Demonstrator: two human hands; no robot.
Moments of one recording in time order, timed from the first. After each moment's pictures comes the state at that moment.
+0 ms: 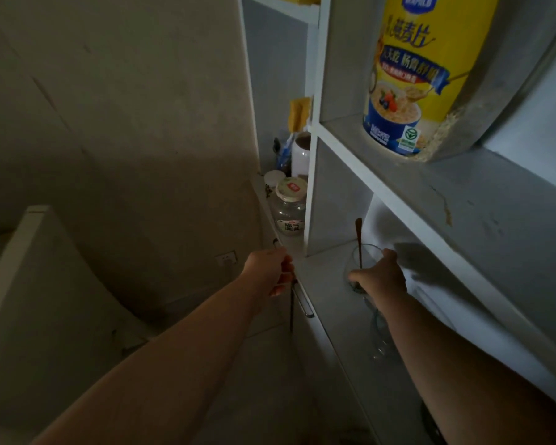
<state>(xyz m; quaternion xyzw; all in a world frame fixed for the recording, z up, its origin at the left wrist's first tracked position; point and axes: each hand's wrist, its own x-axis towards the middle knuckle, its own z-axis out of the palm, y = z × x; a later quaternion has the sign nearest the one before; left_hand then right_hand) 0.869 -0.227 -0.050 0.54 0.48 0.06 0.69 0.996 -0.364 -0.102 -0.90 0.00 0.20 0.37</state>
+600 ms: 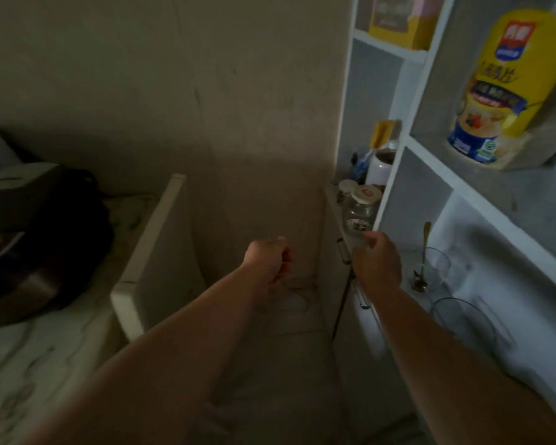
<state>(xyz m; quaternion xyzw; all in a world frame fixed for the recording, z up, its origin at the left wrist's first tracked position) 0.711 -0.219 -0.006 0.53 0.53 0.20 0.64 0.853 -0.320 -0.035 -0.87 -0.21 0.09 0.43</state>
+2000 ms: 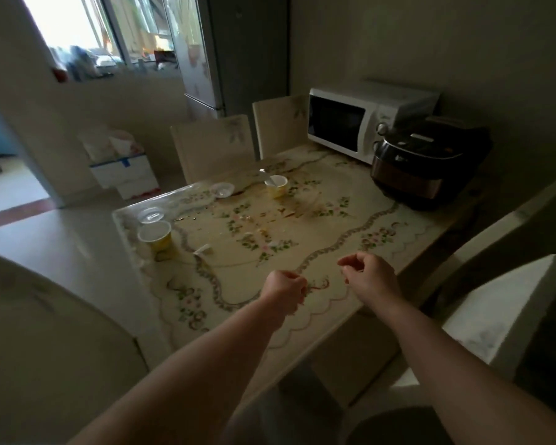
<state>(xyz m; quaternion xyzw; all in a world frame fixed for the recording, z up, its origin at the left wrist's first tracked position) 0.120 -0.524 -0.037 0.26 0.75 0.39 0.46 0.264 -0.473 -0.011 -0.58 -0.69 0.35 0.24</state>
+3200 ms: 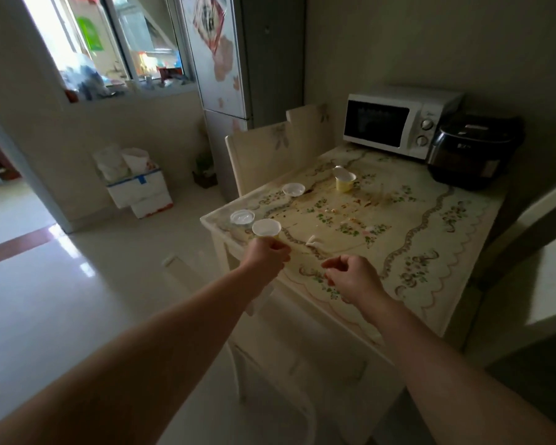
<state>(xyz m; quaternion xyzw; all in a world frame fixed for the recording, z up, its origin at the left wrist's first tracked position) -0.245 -0.719 0.025 0.41 0.71 0.40 0.40 -0.080 -0.707 0.002 -0.59 -0.64 0.40 0.29</state>
